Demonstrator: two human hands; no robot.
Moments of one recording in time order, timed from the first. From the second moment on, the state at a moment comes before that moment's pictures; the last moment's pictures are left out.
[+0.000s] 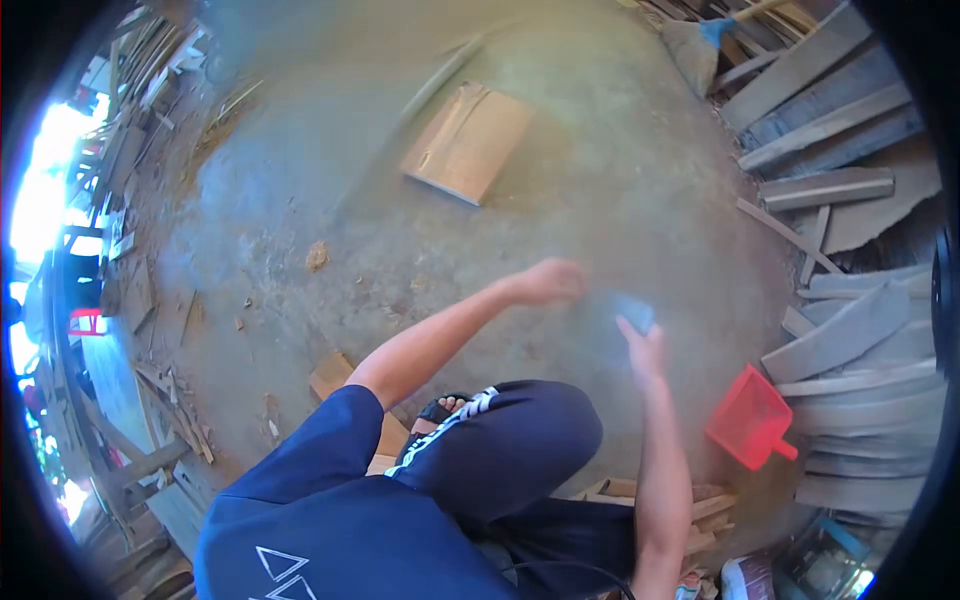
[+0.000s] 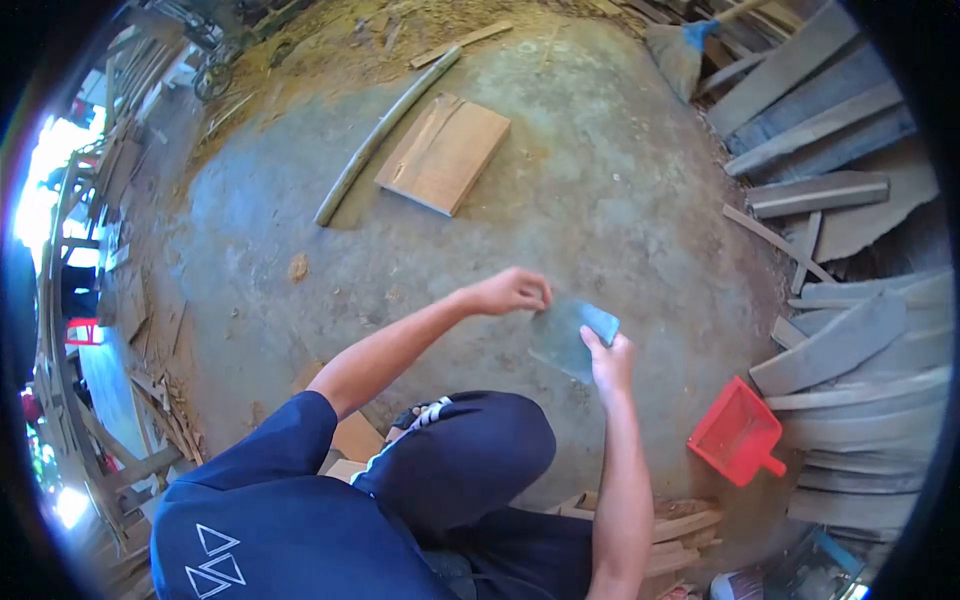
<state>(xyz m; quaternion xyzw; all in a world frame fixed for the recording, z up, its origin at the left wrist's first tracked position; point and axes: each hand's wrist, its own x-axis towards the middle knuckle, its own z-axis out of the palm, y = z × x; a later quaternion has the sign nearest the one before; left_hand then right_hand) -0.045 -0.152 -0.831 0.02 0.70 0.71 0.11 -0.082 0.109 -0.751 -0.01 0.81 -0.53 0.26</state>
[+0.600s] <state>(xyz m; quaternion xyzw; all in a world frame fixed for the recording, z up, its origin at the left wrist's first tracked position) -0.042 -0.405 -0.873 -0.60 0.73 0.33 0.00 0.047 0.271 -0.661 0.14 0.94 -0.30 0.08</state>
